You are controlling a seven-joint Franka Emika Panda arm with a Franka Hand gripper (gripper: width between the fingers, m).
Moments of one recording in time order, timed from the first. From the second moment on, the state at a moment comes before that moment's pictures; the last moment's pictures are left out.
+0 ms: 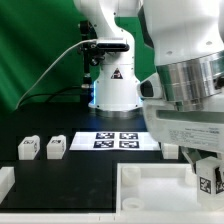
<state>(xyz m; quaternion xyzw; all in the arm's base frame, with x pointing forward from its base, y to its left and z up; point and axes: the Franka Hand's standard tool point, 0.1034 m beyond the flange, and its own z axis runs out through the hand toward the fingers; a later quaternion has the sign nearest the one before) 0.628 0.116 0.069 -0.81 0.57 0.03 0.14</state>
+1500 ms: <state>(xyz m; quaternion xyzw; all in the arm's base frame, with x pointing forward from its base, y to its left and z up) 0.626 0.126 0.071 -0.98 0.16 -0.02 0.09</state>
